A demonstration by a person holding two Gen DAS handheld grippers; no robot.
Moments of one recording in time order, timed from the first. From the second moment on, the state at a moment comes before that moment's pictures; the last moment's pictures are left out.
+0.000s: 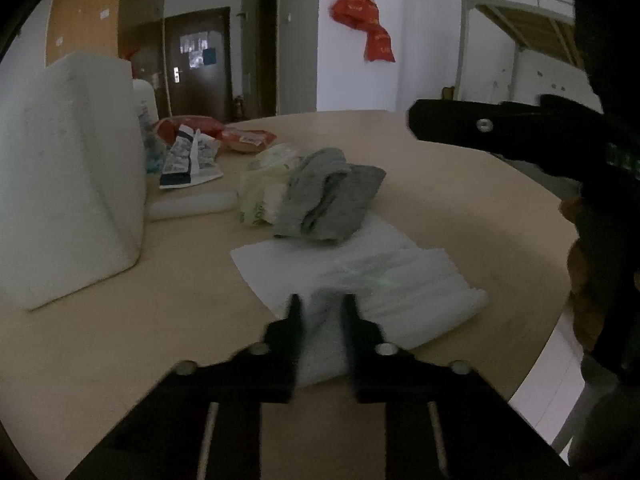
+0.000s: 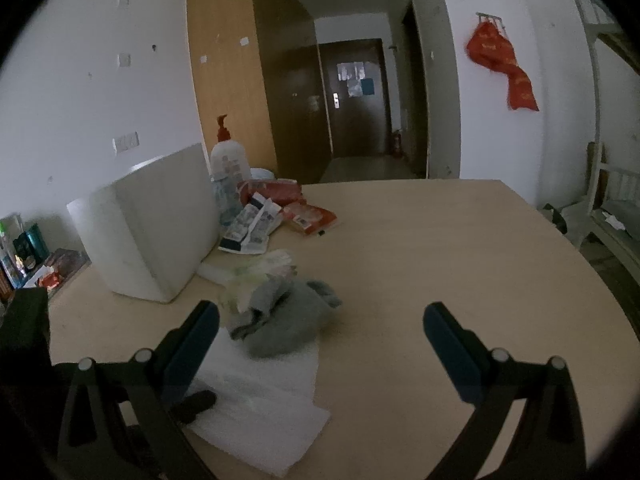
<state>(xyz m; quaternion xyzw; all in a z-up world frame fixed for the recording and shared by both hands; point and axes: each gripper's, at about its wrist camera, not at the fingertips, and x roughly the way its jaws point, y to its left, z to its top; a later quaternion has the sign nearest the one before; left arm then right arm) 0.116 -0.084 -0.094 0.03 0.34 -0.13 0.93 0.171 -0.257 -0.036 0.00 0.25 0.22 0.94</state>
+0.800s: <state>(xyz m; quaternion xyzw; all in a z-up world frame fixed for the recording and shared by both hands) 0.111 -0.051 -0.092 -0.01 0.34 -0.16 0.93 0.206 -0.200 -0.061 -0.03 0.32 0.24 0.91</state>
